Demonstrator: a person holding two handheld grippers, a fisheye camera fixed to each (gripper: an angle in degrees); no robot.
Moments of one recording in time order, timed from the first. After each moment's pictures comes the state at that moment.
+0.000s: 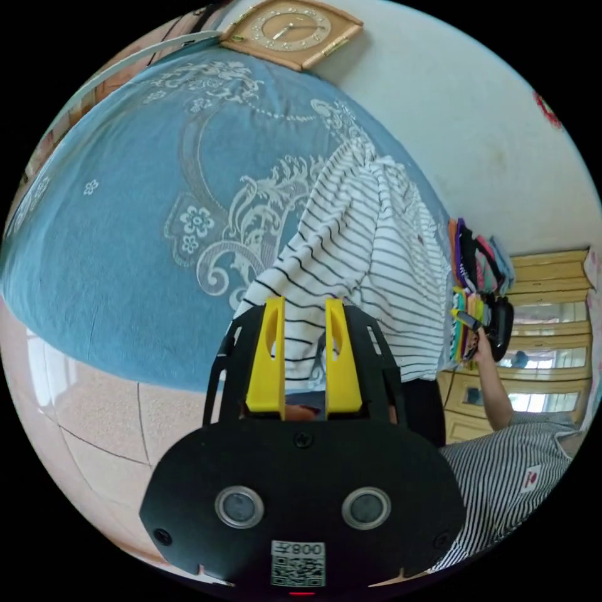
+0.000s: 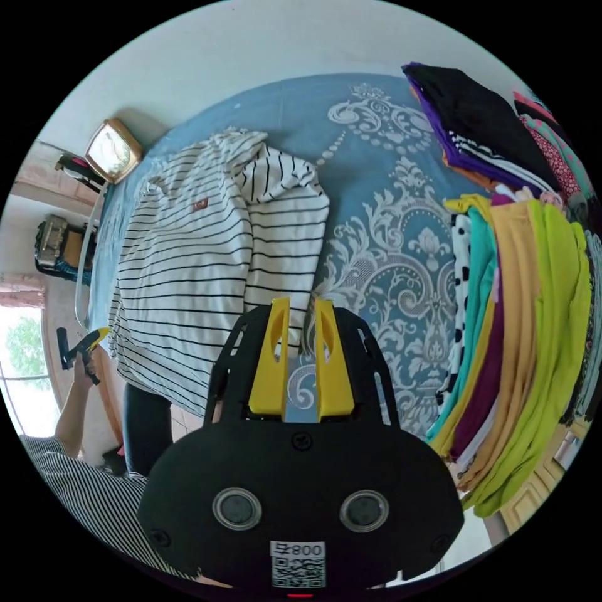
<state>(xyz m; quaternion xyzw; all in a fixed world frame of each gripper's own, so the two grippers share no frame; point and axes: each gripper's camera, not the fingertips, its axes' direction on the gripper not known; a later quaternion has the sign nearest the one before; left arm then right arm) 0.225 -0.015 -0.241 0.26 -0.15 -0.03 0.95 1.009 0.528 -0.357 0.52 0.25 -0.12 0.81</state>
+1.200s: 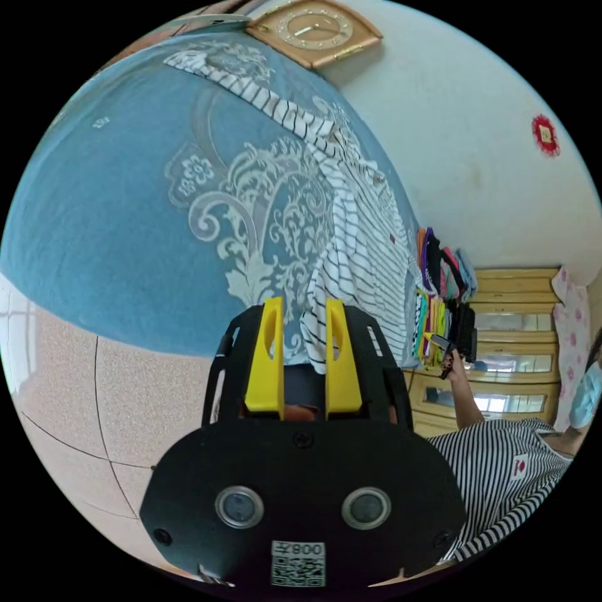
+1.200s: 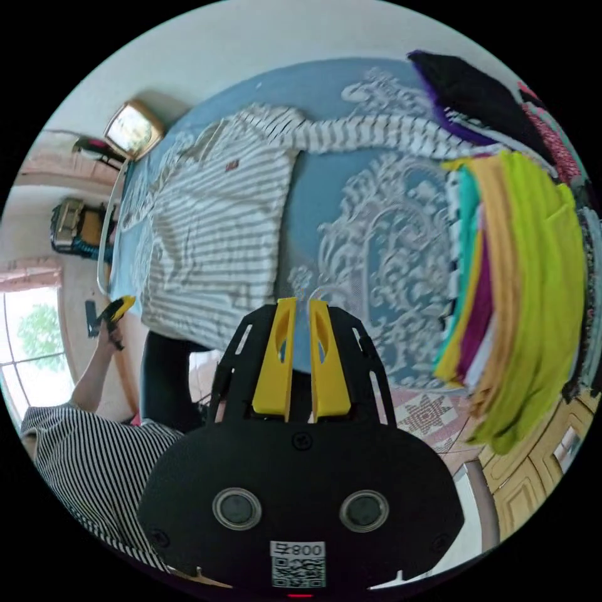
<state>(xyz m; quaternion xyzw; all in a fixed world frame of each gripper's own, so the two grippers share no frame) 0.040 0.056 -0.202 0.27 -0.01 -0.03 0.96 0.973 0.672 0.040 0.45 0.23 -0.14 0.85</state>
